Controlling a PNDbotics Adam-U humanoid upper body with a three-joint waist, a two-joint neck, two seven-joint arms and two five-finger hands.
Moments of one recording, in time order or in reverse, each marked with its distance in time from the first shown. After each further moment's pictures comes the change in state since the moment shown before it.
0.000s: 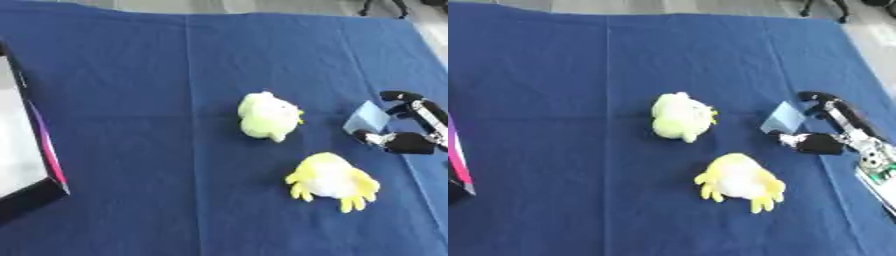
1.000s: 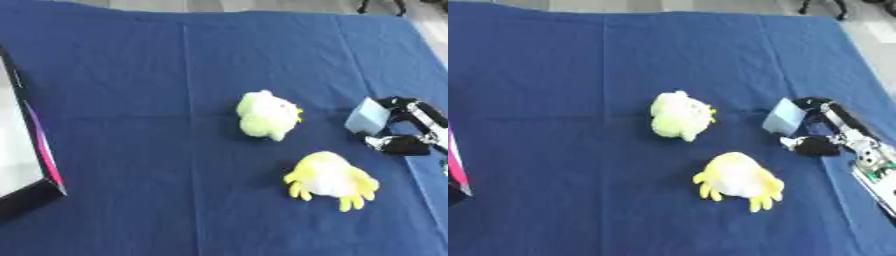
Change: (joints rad) left arm 0.000 0.000 -0.005 -0.001 -0.009 0.001 -0.002; right arm -0.020 0.000 0.003 0.024 -0.015 0.007 0.068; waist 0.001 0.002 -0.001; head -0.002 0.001
